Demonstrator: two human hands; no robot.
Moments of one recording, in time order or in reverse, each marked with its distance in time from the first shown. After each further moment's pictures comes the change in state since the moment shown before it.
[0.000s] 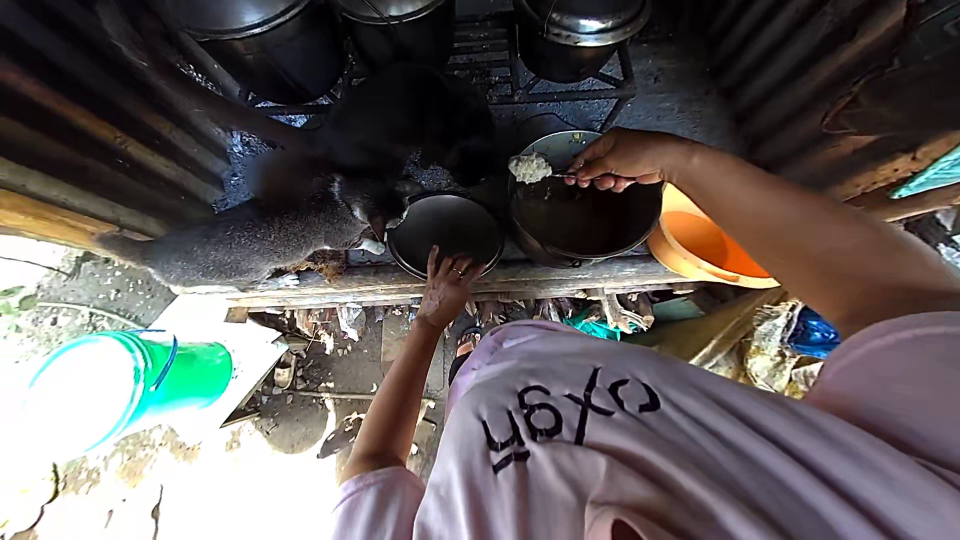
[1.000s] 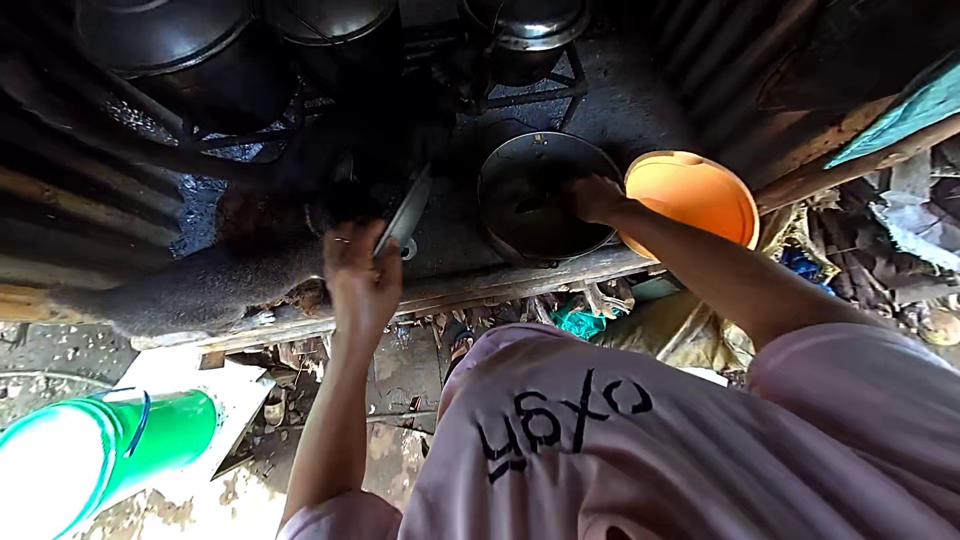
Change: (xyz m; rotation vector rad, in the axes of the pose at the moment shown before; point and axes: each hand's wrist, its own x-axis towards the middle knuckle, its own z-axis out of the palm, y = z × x) left_hand 0.069 0.027 -0.169 -0.134 0.257 -0.360; right_hand 0.033 0.096 0.022 -0.712 0.309 0.069
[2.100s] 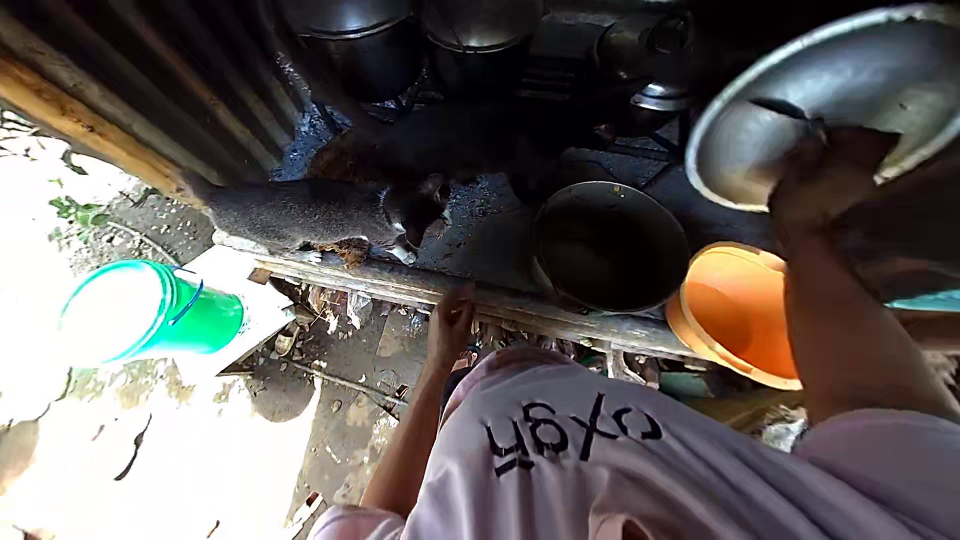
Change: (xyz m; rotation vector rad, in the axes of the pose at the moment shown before) left_hand -0.098 0.015 0.101 -0.602 -0.084 -0.713; right_hand 0.037 0.100 -0.093 0.238 0.974 0.048
